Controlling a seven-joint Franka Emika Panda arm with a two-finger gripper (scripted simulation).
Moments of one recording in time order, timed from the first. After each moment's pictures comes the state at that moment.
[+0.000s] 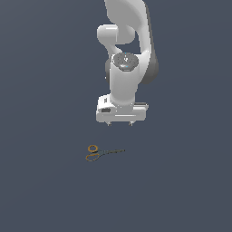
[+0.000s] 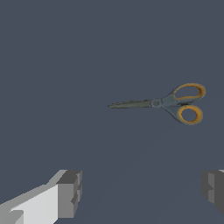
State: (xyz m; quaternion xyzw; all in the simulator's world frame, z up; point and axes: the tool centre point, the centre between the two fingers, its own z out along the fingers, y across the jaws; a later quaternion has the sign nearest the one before) arm 0.001 0.018 0.171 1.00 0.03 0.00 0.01
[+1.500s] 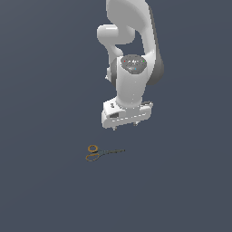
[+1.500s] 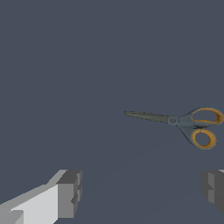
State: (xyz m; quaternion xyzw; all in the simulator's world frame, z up) arm 0.012 0.041 0.169 0.99 0.13 0.01 0.01
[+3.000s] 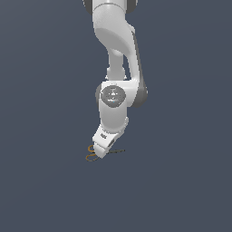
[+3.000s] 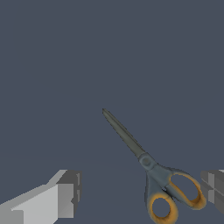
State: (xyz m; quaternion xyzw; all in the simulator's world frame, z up) arm 0.058 -0.013 0.105 0.88 0.47 0.00 0.01
